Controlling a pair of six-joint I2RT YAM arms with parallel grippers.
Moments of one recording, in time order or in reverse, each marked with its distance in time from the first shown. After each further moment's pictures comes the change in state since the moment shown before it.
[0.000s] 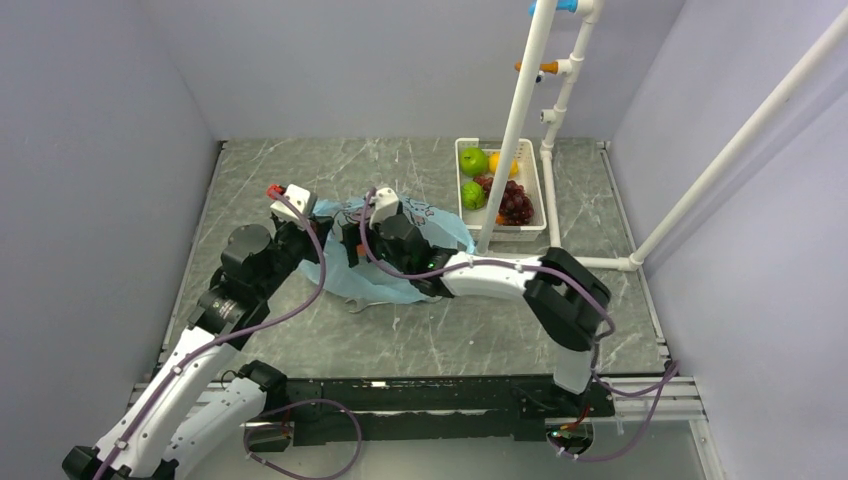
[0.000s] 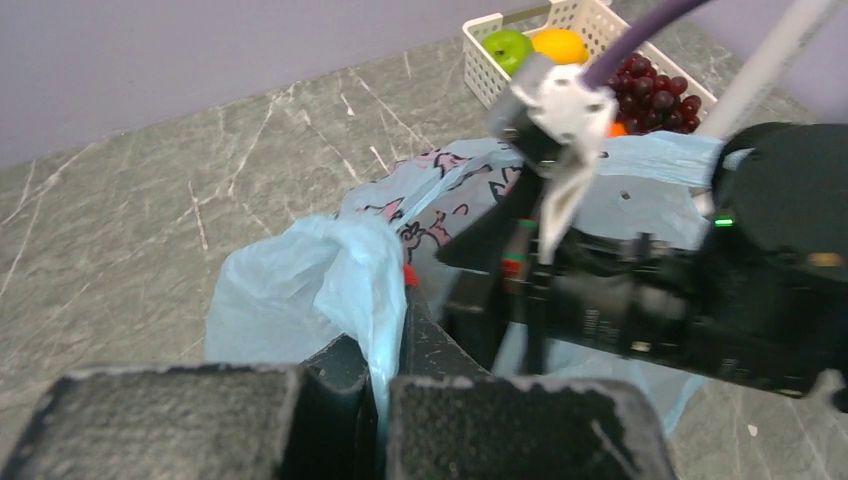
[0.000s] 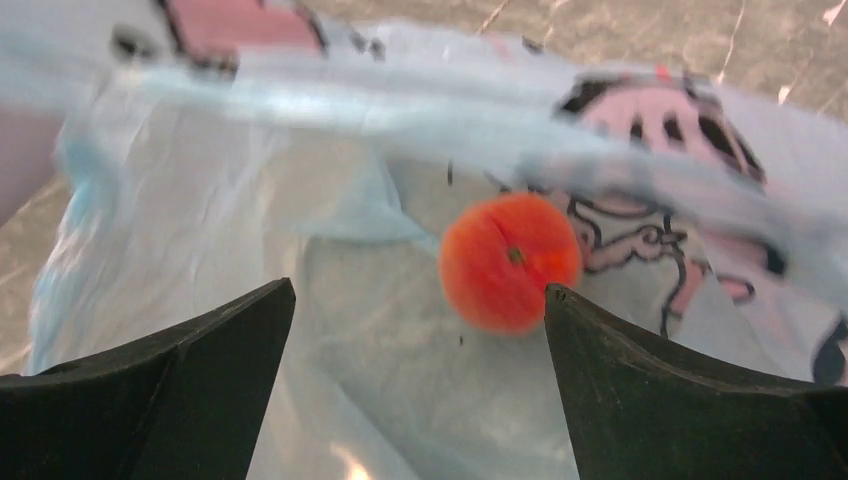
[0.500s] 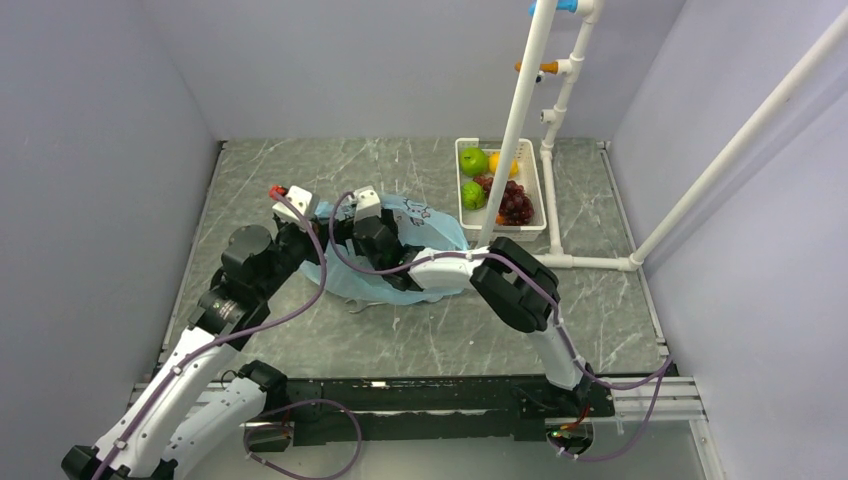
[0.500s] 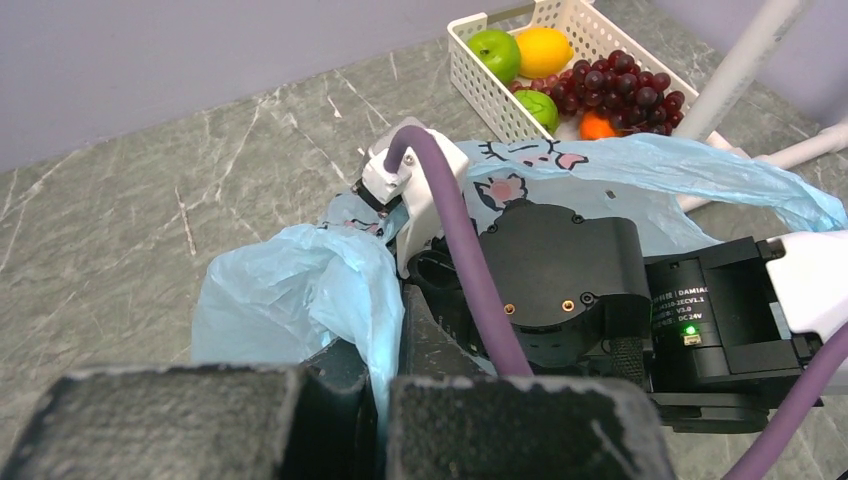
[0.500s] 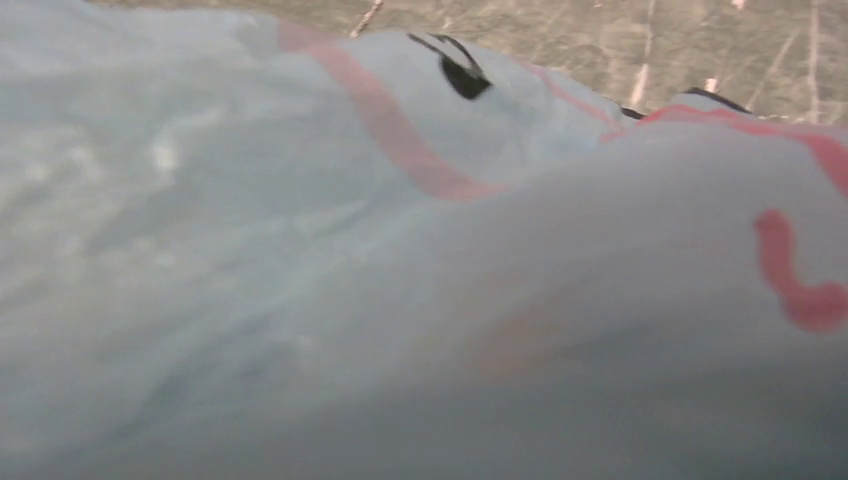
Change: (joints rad) left arm -0.011 0.000 -0.002 0.006 0.029 0.001; right arm 0.000 0.343 0.257 0.045 0.210 -0.050
